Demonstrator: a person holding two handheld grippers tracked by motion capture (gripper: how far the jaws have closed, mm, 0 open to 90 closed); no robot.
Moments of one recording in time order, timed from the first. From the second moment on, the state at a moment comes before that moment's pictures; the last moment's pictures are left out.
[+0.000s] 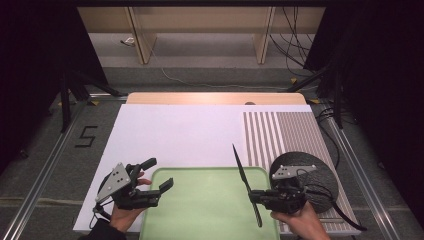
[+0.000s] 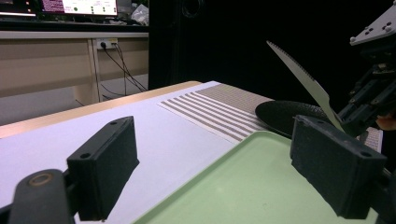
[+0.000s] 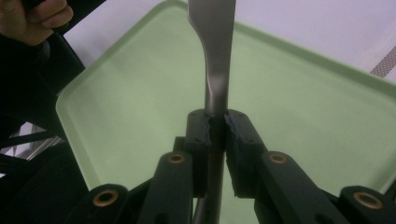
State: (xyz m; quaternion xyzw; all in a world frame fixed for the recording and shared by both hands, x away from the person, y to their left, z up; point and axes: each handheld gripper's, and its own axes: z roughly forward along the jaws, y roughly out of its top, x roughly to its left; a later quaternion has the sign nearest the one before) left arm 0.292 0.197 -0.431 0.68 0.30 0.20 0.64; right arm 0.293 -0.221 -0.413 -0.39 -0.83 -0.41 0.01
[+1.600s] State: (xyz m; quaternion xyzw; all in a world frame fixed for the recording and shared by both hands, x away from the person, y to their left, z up) left arm 0.292 0.196 -0.431 0.68 0.30 0.20 0.64; right arm 0.277 -0.200 -0.443 -0.38 -0.89 -0.24 0.02
